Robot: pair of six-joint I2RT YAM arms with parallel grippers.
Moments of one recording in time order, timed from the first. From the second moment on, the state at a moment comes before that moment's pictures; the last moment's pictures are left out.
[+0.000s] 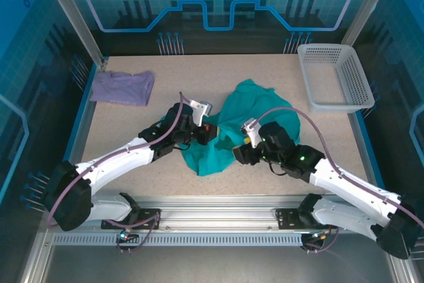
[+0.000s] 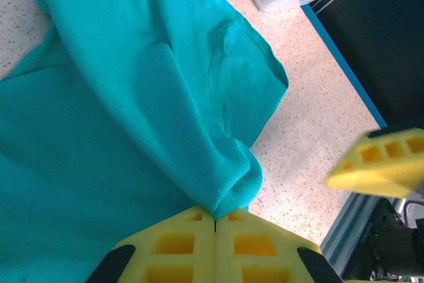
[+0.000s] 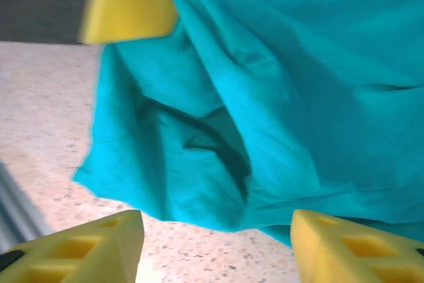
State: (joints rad) left arm -0.66 1.29 0.83 -0.10 0.28 -0.49; right arm 0.81 1.00 0.70 -0.41 0.04 0.19
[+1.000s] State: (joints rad) left arm -0.59 1.30 0.88 -0.18 0.18 -0.48; right arm 0.53 1.10 0.68 -0.16 -0.60 0.05
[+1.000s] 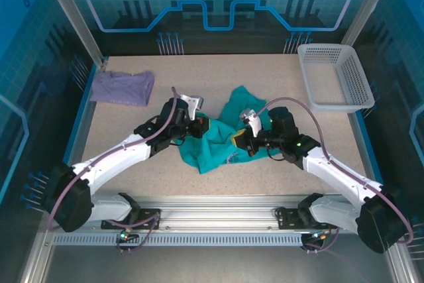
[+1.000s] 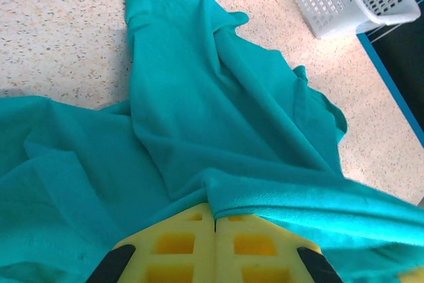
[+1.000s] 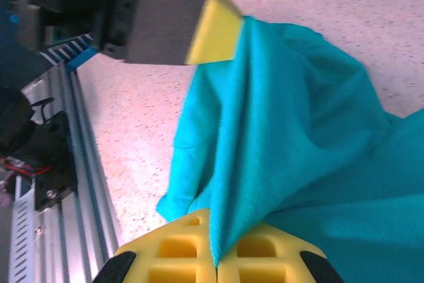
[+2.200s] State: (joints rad) left arm -0.60 1.20 0.87 -0.15 0.17 -0.38; right arm 0.67 1.29 0.86 -0.21 -0.48 -0.06
